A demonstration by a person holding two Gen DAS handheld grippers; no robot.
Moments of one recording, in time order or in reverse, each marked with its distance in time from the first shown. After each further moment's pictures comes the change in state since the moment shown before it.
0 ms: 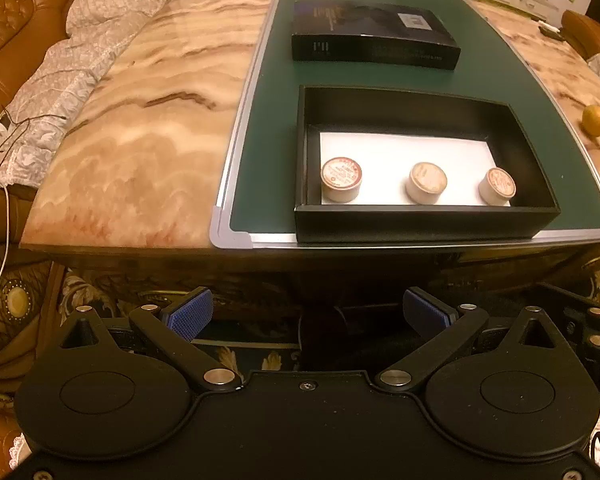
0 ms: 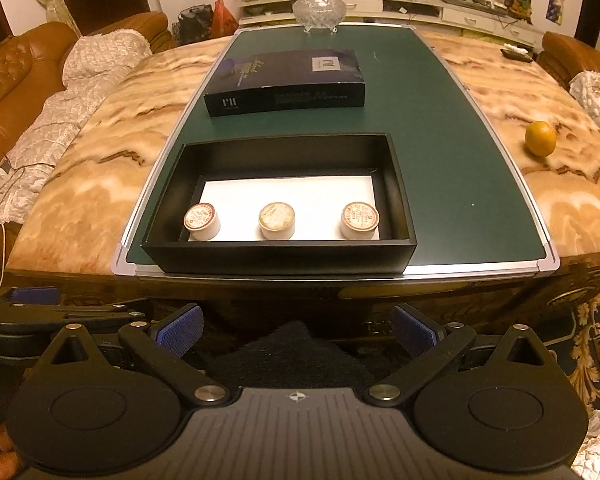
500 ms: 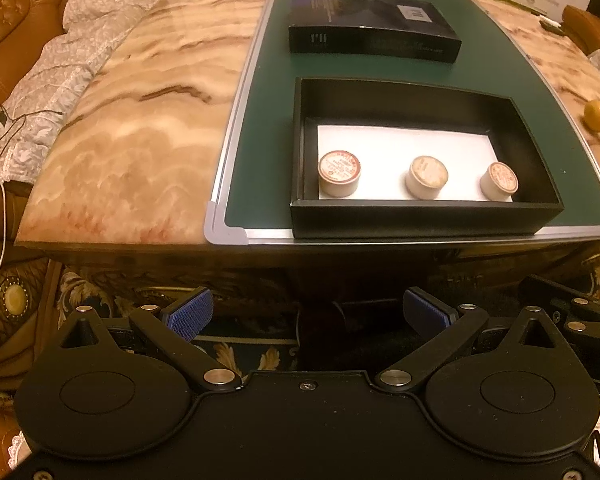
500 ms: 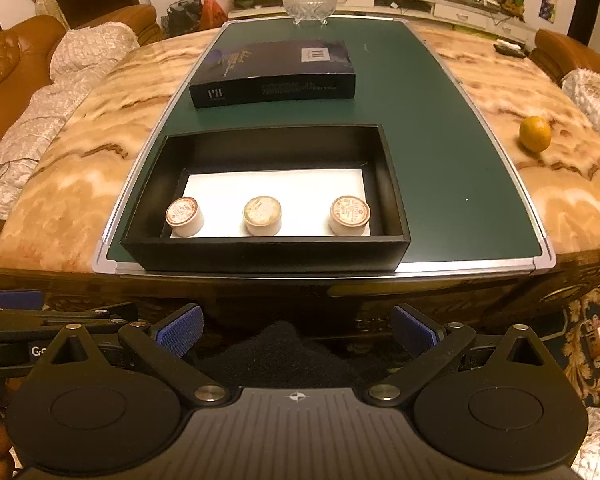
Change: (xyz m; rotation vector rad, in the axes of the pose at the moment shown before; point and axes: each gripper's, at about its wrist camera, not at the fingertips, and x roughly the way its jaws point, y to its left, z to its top) left arm 0.008 -0.002 0.002 0.000 0.022 -0.002; right arm 0.015 -0.001 0.000 0.000 0.014 -0.035
